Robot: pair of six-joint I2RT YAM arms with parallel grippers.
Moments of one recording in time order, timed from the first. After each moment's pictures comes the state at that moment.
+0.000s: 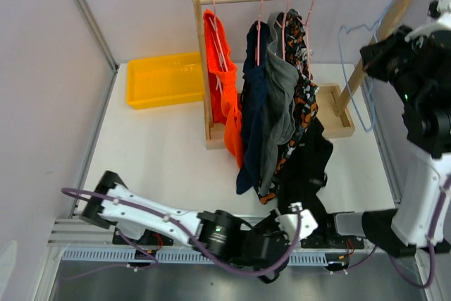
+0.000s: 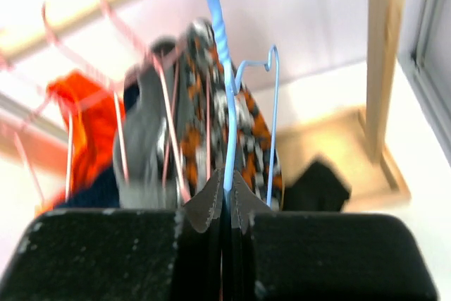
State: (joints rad) left arm -1.81 1.62 1.50 -0.56 -0.63 -0.39; right arm 0.11 1.27 2.25 -1.13 0.06 0.40
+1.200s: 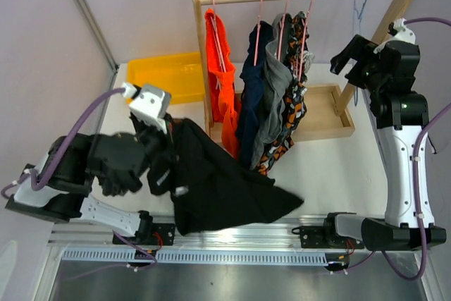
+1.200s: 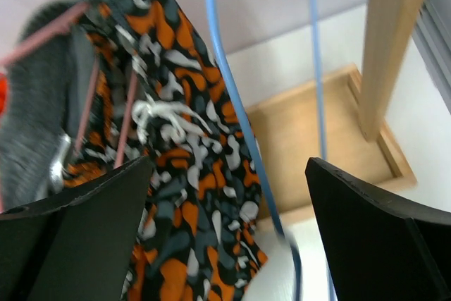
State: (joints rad) left arm -1.69 1.14 1.92 -1.20 -1.12 -0.44; right arm 0.02 1.26 1.72 -0.73 0.02 0.41
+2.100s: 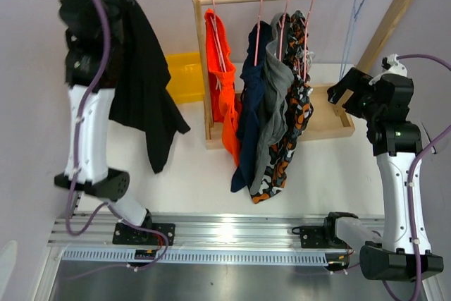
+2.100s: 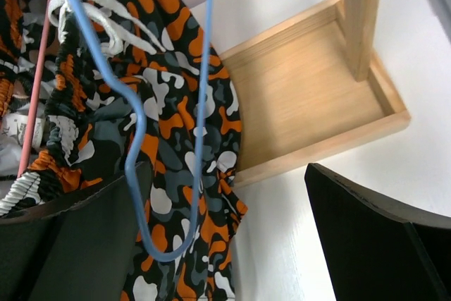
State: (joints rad) left arm -0.27 1.57 2.38 -0.54 -0.46 0.03; right arm -0.05 1.04 1.37 -0.71 -0.06 0.41
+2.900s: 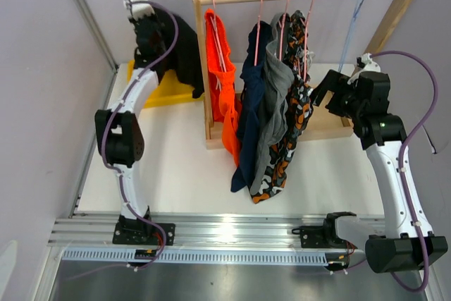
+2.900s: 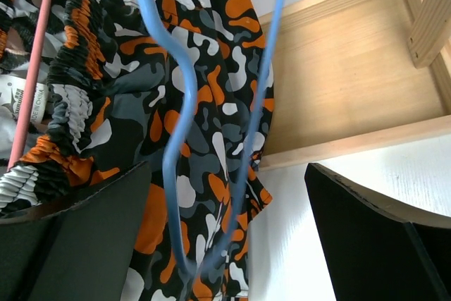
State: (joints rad) left arm -0.13 2.04 1.99 0.49 -0.46 -0.01; right arm 0.08 1.11 1.31 -0.65 -0.10 0.42
